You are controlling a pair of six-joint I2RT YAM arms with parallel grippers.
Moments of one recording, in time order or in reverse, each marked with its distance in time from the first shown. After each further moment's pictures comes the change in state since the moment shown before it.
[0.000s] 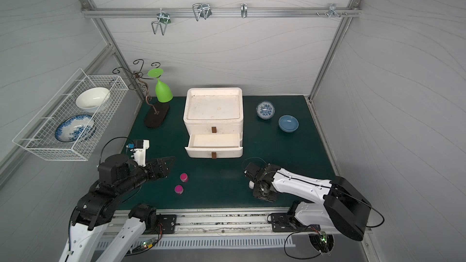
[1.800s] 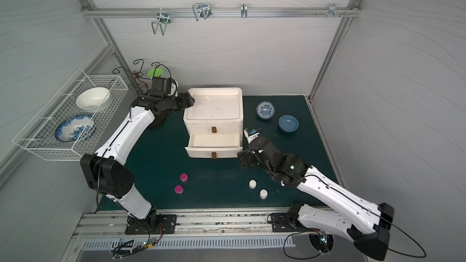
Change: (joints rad) left arm 0.000 1.183 0.899 0.128 -0.114 -0.044; right arm -0.016 -0.354 0.363 0.076 0.286 -0.740
